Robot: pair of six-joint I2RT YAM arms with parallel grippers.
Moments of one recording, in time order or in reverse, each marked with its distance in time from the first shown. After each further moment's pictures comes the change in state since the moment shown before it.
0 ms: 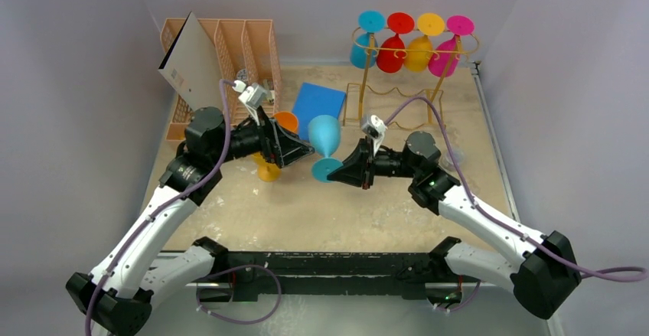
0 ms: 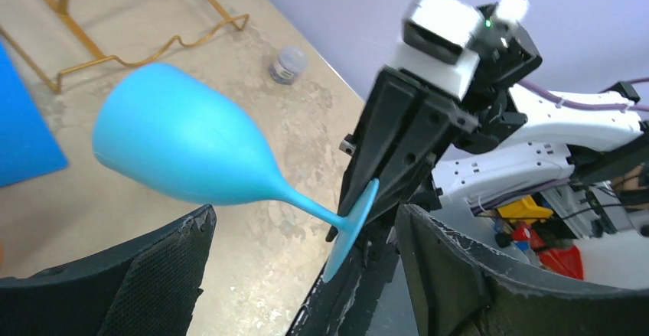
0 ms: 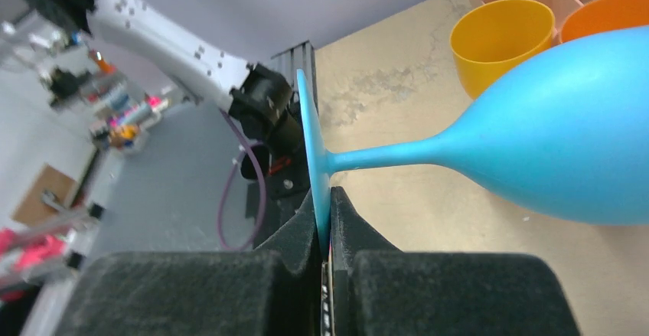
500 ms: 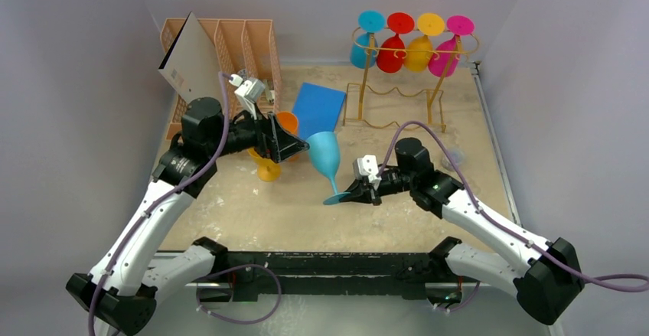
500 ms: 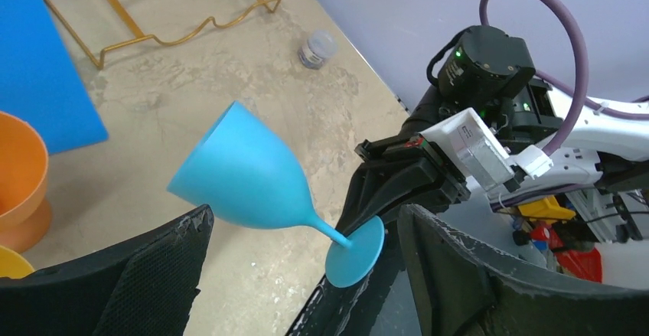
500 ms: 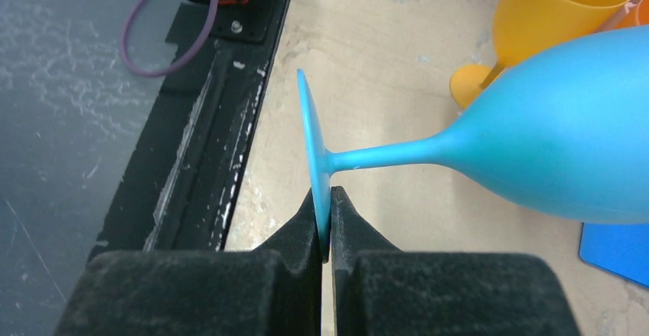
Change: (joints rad) left arm 0.048 0.024 0.127 -0.211 -0.050 0.084; right arm 0.000 -0.065 -0.030 -0.475 -0.157 -0.904
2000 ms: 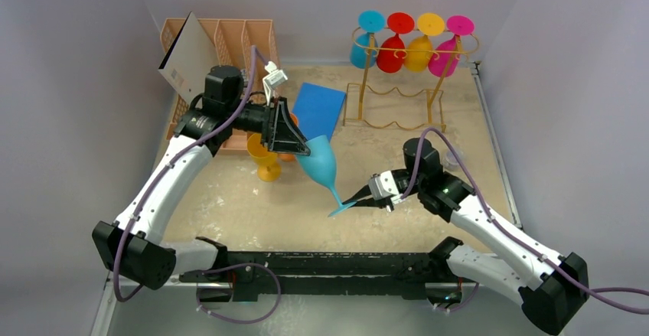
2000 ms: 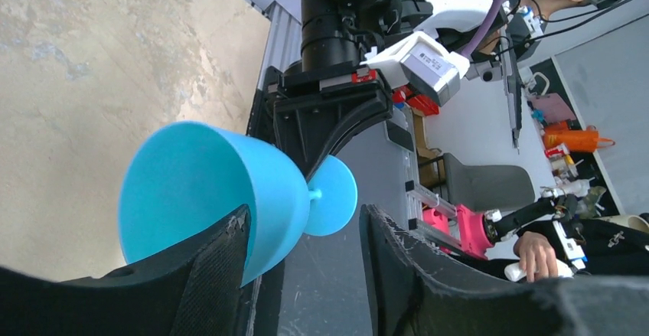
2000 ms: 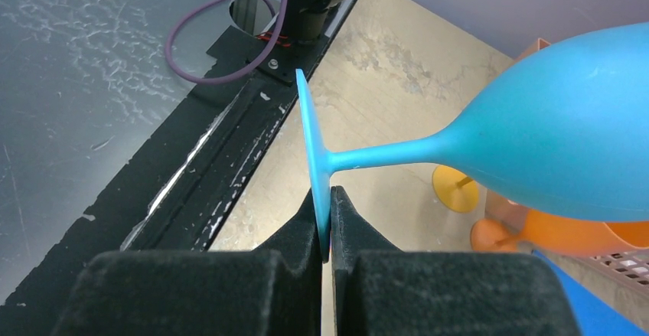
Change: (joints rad) left arm 0.071 0.313 0.216 -0.121 0.655 0.104; right arm 0.000 -0.086 0.032 -0.100 -0.210 -0.303
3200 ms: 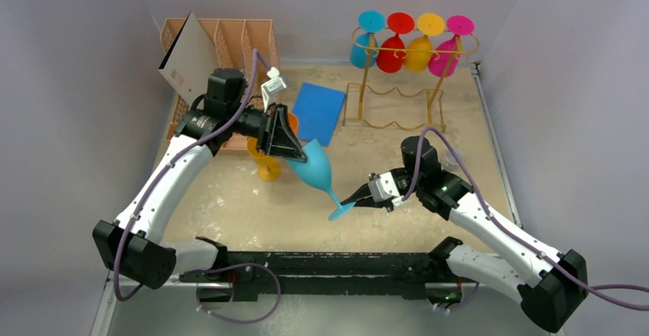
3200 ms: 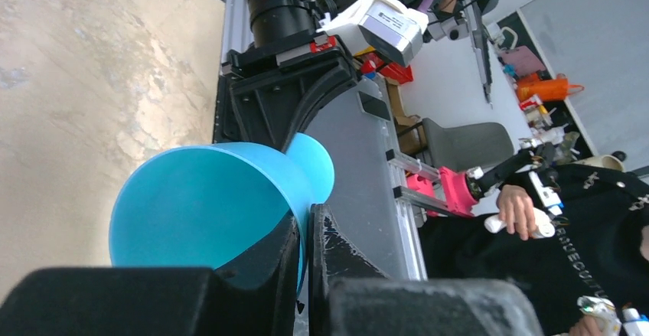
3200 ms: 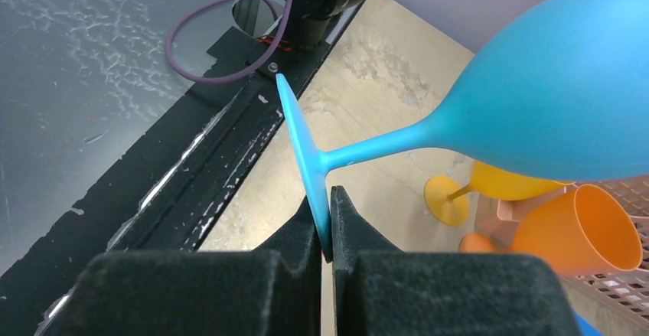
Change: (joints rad) left arm -0.007 0.007 0.000 -0.091 0.141 0.141; right arm 0.003 0.023 0.023 -0.014 -0.023 -0.065
